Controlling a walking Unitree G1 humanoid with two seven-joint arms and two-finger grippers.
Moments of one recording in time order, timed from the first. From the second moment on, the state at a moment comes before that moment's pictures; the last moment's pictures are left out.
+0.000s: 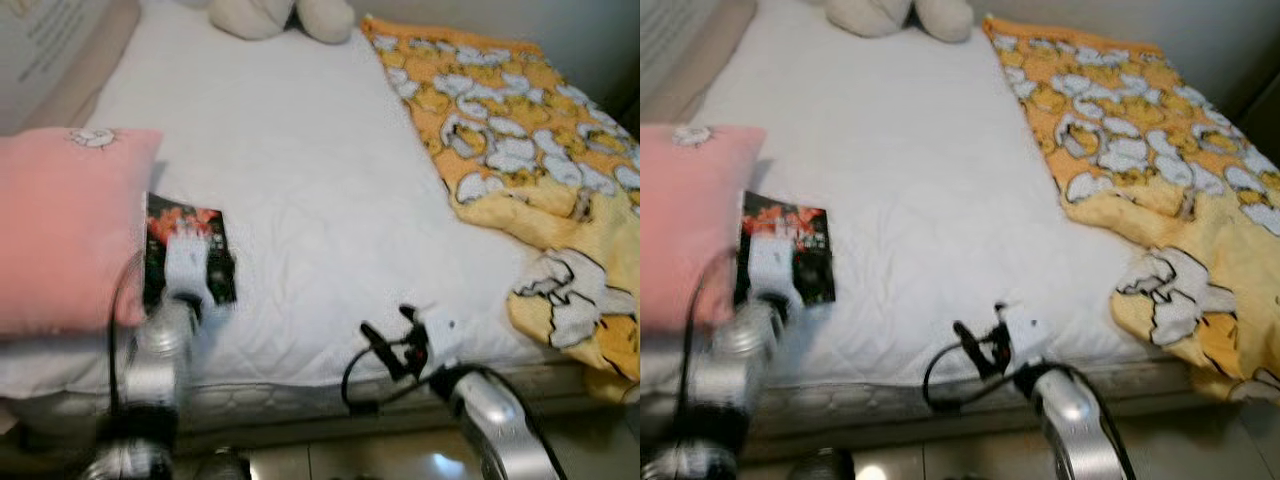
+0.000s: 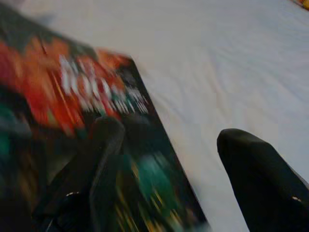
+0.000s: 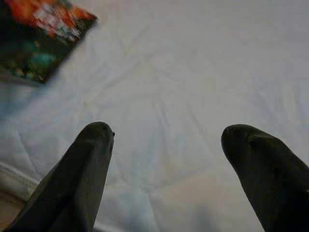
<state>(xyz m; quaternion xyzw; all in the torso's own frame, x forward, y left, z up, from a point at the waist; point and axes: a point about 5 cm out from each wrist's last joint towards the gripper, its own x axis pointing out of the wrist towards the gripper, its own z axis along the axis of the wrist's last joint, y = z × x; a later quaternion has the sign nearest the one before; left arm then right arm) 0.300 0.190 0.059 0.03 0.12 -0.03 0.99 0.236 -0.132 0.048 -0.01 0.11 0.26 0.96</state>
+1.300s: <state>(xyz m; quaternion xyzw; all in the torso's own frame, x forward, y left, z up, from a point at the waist) 0.281 0.199 0.102 0.17 0.02 -0.01 0.98 0.250 -0.145 0.083 0.00 0.03 0.19 0.98</state>
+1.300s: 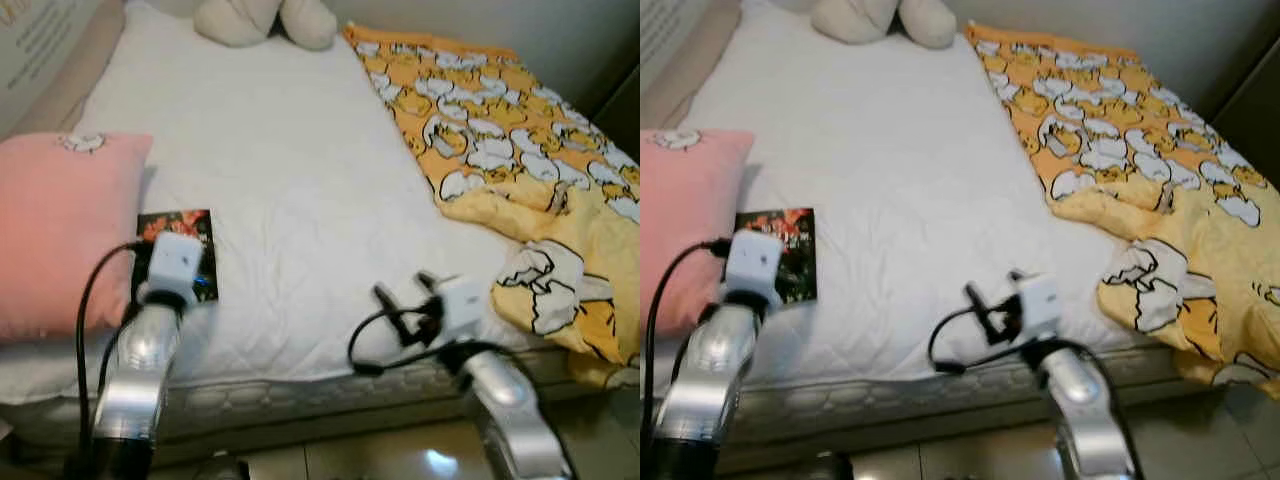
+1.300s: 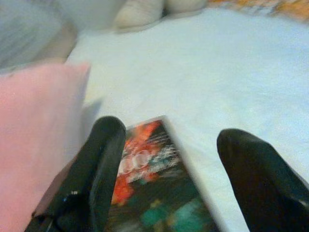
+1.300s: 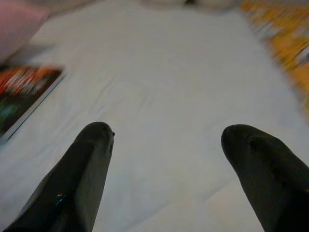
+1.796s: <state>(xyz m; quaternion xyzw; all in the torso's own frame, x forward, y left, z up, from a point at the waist) 0.294 0.147 0.133 0.09 -0.06 -0.10 0.99 0.289 -0.131 0.090 0.05 -0.01 0.15 0.99</state>
